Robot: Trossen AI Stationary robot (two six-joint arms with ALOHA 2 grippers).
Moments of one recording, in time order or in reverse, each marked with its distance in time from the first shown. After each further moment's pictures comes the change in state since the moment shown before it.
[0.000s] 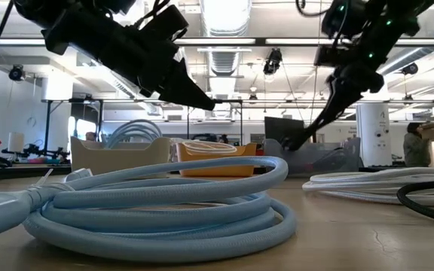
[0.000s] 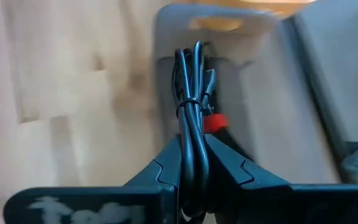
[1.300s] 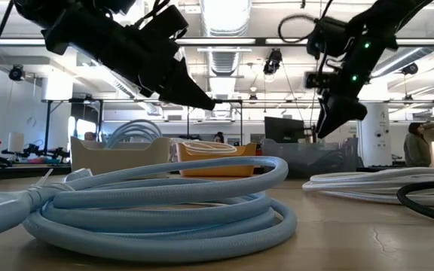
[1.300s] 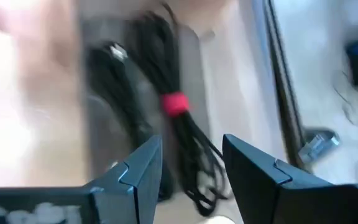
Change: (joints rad) left arm 0.000 0.000 0.000 0.000 0.000 -0.023; right arm -0.051 0.158 0.001 0.100 0.165 -0.115
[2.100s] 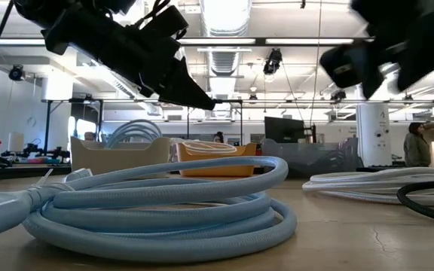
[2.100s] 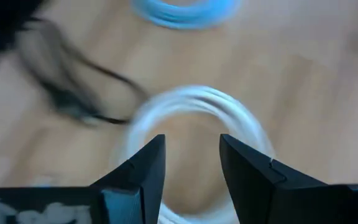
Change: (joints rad) left arm 0.000 0.000 0.000 0.000 0.000 -0.026; right arm 0.668 -0.020 0.000 0.067 -0.475 0.165
